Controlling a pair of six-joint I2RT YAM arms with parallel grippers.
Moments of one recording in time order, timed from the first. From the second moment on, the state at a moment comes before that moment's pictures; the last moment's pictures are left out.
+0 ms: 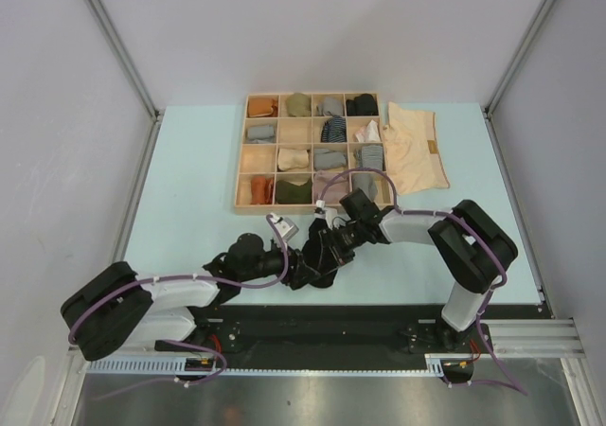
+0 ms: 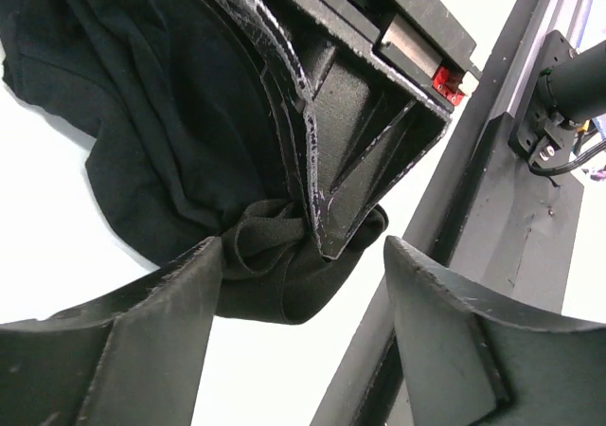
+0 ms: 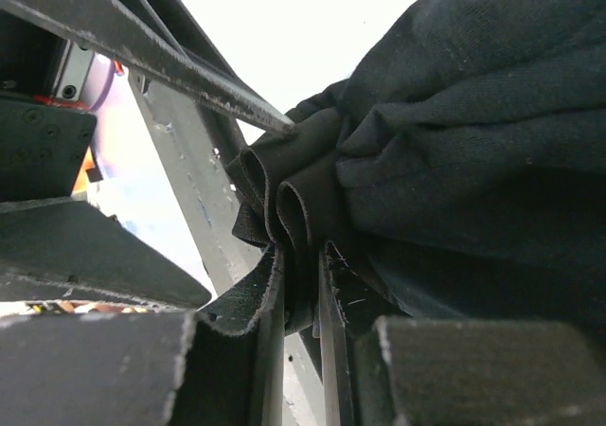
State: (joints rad) left arm -0.84 1.19 0.22 0.59 0.32 -0.39; right arm 0.69 1.74 0.84 -0.14 -0.85 0.30
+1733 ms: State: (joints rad) left arm -0.64 1.64 0.44 0.64 0.55 -0.67; right arm 0.93 1.35 0.79 -0.21 -0.29 0.11
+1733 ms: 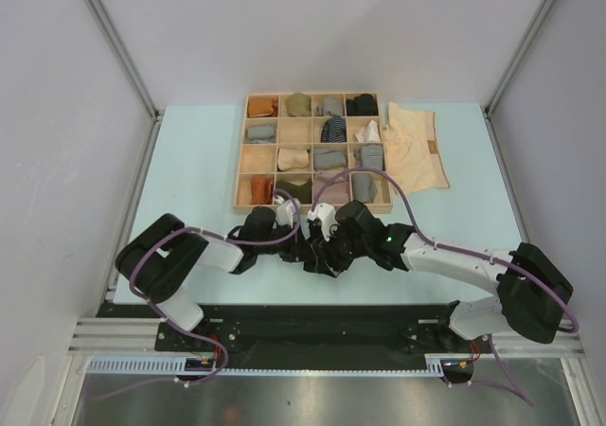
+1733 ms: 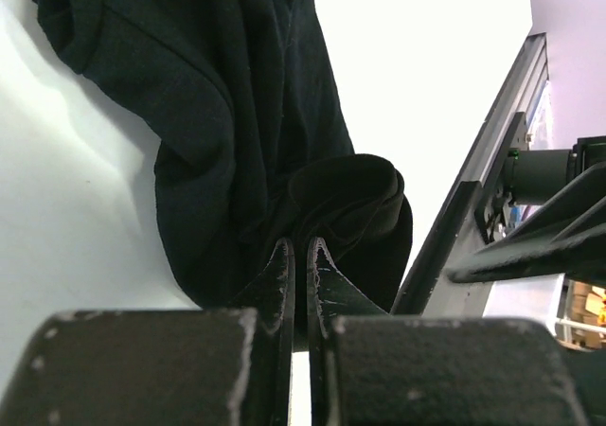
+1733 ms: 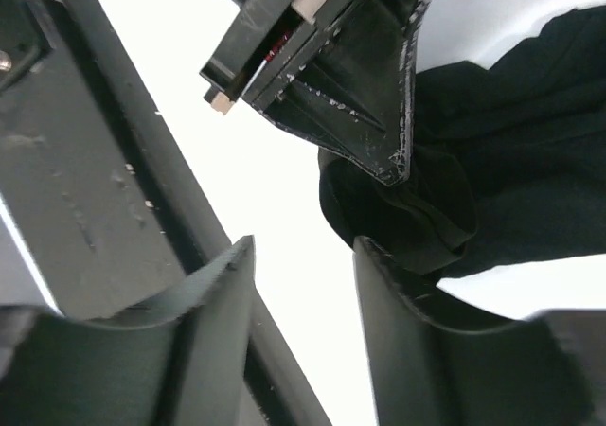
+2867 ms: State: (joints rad) left arm -0.61 1.33 0.52 0.26 0.37 -0.55; right arm 0.87 1.60 0.79 -0.02 -0.12 0.23
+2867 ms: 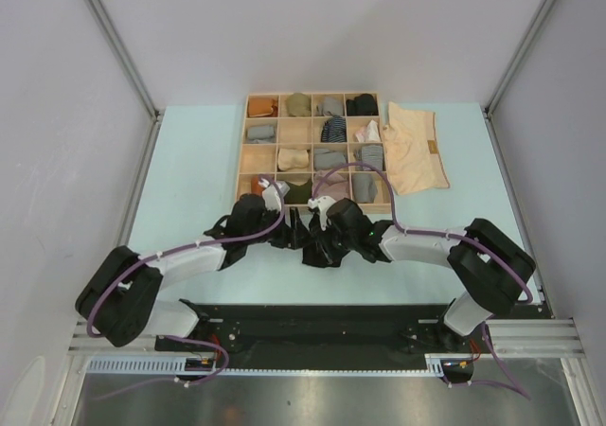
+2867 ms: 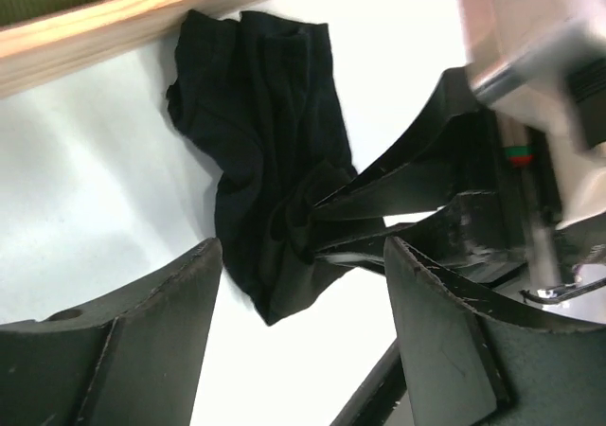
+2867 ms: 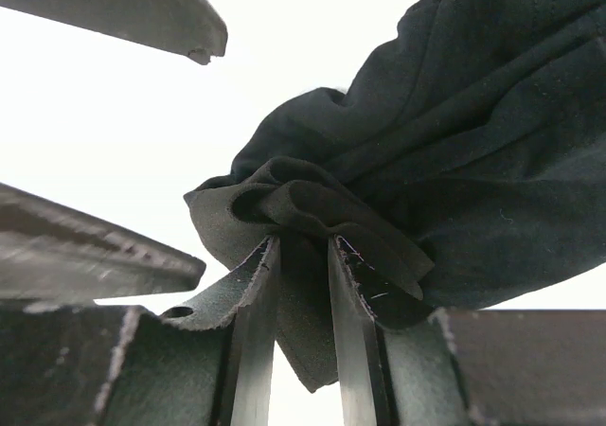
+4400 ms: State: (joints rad) left arm -0.58 1.67 0.63 0.30 0.51 -0.59; right arm 1.07 1.47 0.78 -0.16 0.17 0.03
